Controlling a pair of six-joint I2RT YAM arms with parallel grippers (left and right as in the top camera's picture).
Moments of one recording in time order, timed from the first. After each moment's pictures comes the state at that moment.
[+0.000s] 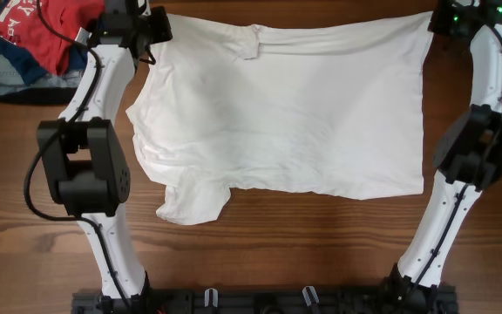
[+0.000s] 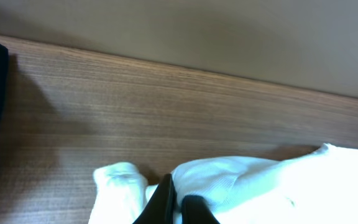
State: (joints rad) left arm -0.02 2.20 1.81 -0.31 0.15 -0.21; right arm -0.31 2.54 2.41 -0.75 -0.23 -0.04
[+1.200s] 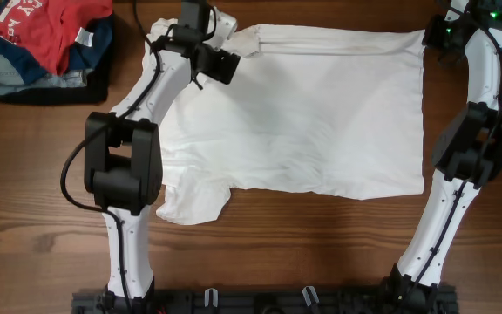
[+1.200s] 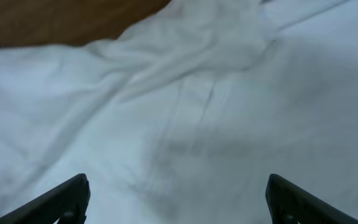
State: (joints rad) left arm -0.24 2.26 1.81 -0.54 0.11 0.24; right arm -0.31 2.58 2.41 -0.85 -0.21 -0.02
